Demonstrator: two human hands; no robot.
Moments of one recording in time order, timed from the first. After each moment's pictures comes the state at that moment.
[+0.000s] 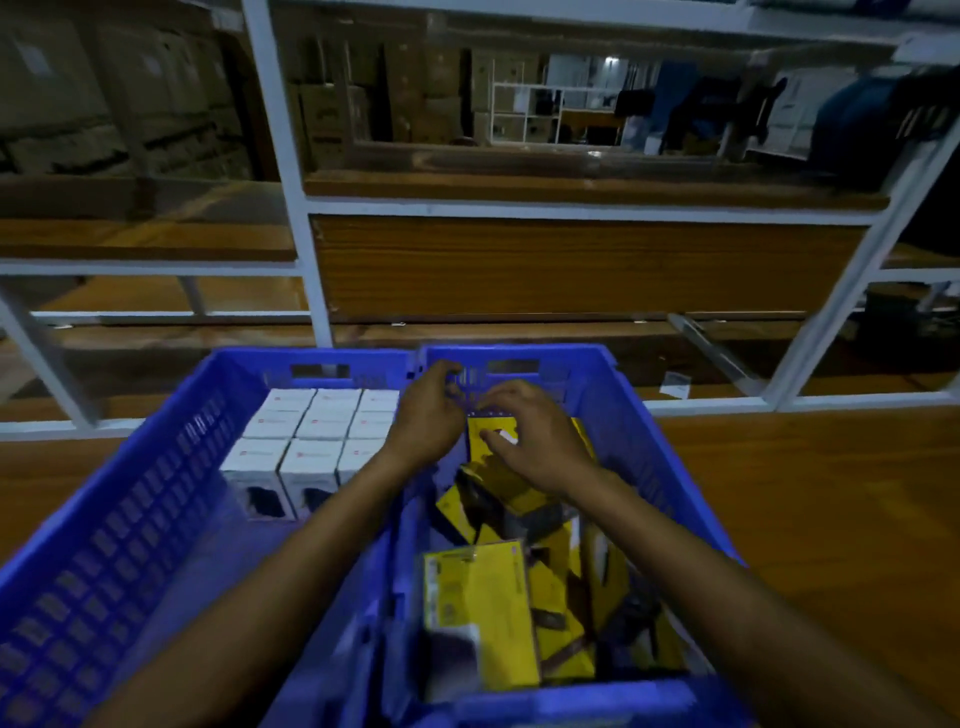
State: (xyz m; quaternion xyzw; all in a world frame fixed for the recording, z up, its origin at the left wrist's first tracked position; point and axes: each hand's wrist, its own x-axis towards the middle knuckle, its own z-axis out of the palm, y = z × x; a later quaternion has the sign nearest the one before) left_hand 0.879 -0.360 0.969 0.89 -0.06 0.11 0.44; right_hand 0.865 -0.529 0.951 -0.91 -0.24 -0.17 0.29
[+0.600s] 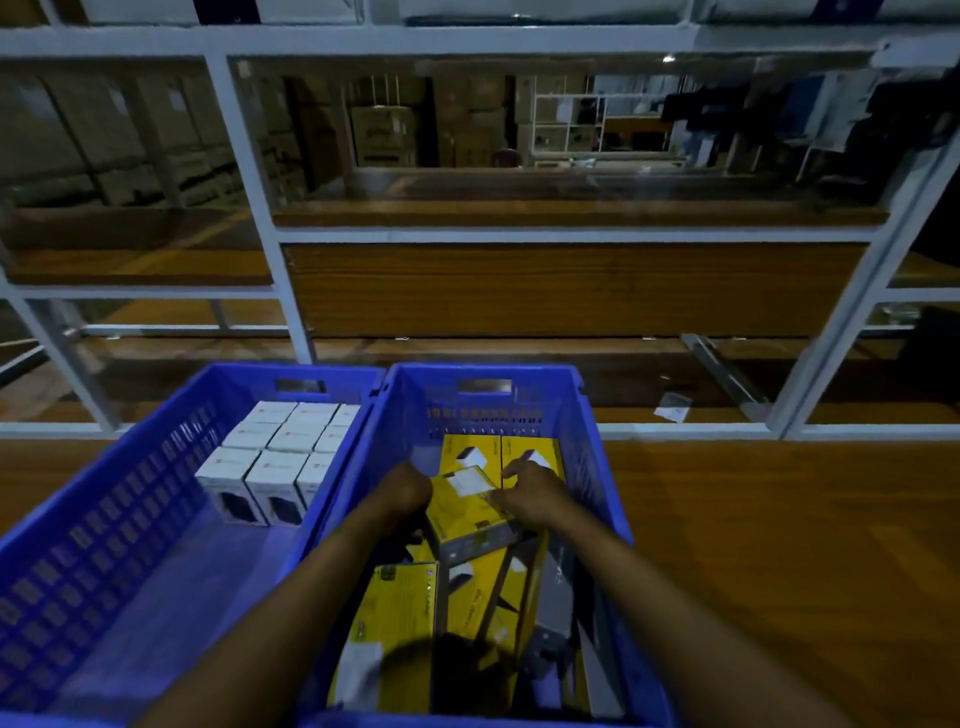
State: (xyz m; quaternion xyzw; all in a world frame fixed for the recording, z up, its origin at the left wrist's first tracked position) left_hand 0.868 -0.418 0.919 0.89 0.15 -0.09 0.42; right_hand 0.903 -0.618 0.892 -0.93 -0.08 0.15 0.32
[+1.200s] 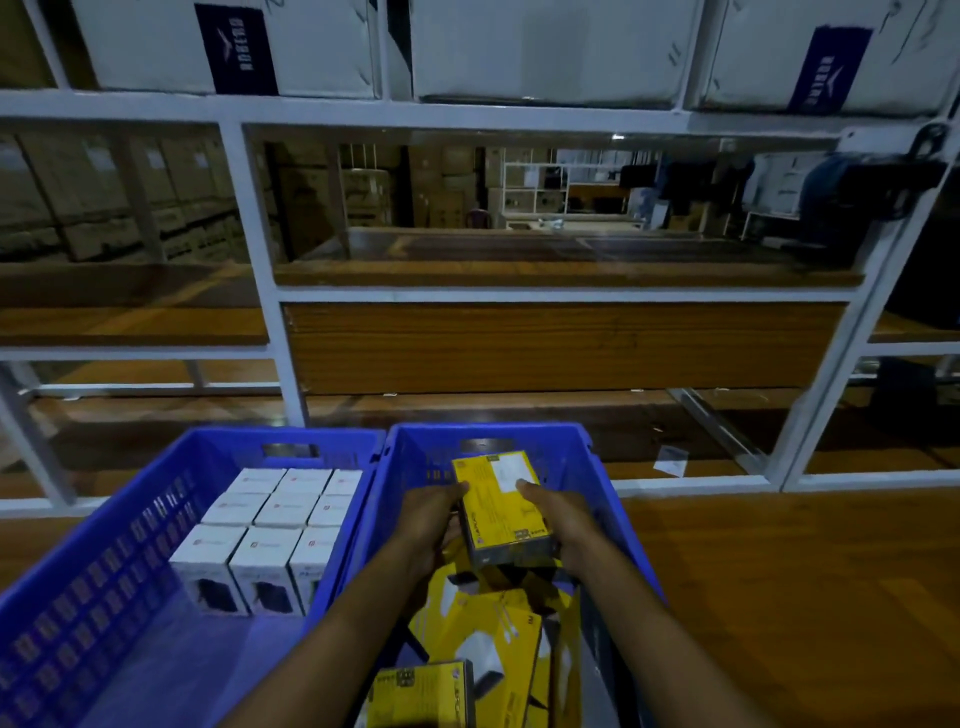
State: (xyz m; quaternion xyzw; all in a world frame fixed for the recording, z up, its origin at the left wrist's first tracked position) left_hand 0.910 -0.430 0.931 0.62 0.15 -0.06 0.77; right_hand 0.924 -0.606 0.920 -0.65 0.14 0.09 0.74
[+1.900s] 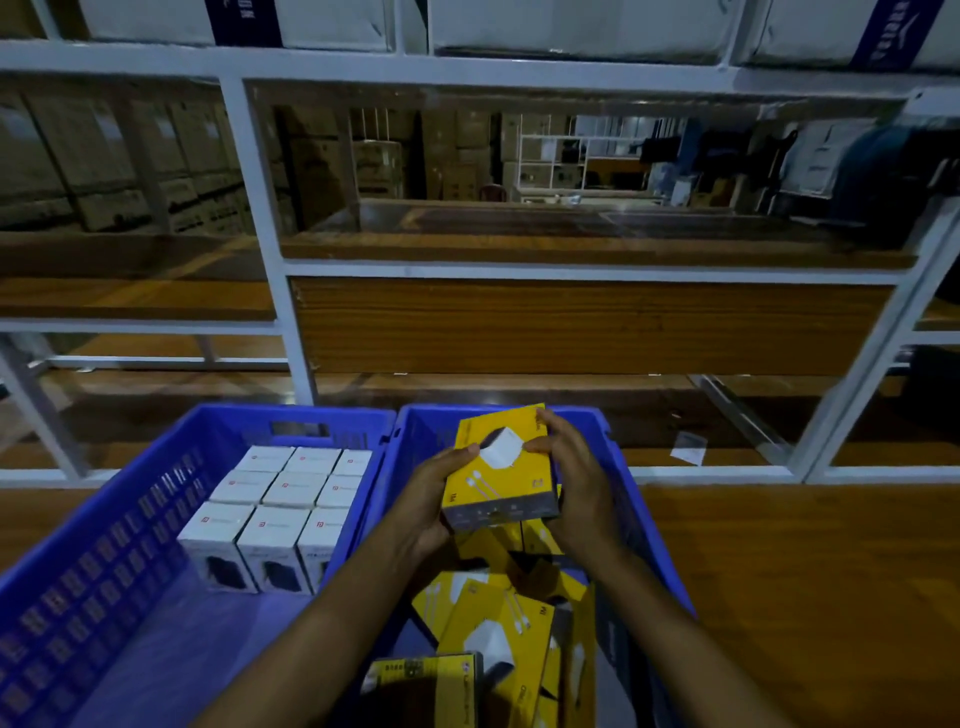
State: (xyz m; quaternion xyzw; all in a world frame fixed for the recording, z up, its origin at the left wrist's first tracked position) left_hand 0.917 -0.417 0.939 0.46 0.06 -0.15 0.87; right_hand 0.910 -0.607 0.931 -0.81 -0.27 -0.25 0.46
